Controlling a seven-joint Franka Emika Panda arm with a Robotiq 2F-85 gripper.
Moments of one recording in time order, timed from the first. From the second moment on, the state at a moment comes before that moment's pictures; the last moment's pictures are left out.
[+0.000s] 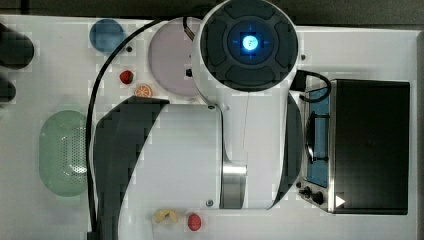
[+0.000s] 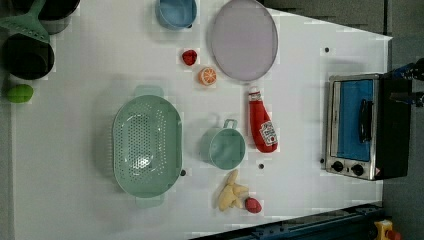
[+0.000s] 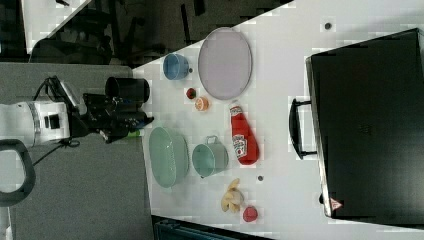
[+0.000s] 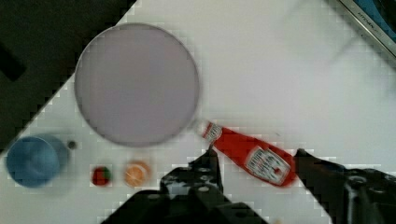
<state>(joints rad) -0.03 -0.02 0.03 -1.74 0.01 0.18 0.05</state>
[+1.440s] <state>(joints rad) -0.11 0.07 0.14 -2.29 0.02 0.64 -0.83</state>
